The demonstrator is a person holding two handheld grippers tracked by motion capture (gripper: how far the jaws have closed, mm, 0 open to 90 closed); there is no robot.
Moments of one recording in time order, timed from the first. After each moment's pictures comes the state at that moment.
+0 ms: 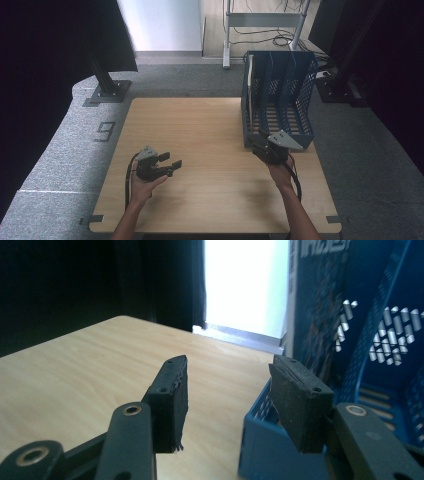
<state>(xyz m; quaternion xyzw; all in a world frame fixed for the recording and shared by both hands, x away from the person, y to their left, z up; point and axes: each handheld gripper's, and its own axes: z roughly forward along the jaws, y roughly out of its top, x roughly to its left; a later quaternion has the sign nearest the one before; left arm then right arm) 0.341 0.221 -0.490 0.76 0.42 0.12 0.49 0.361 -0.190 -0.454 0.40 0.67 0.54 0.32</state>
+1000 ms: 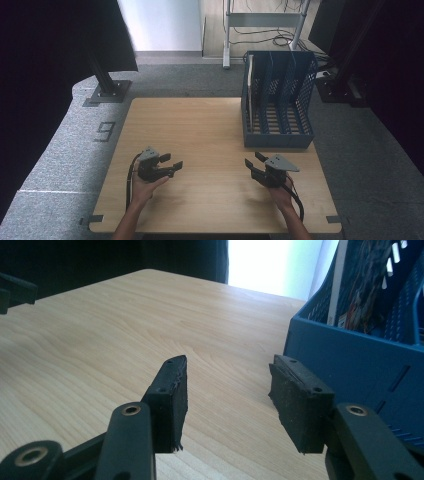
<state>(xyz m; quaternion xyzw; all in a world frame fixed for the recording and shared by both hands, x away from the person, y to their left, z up) 0.342 0.218 -0.495 0.76 0.42 0.12 0.48 0.321 -0.192 -0.508 0.39 0.71 0.53 0.27</state>
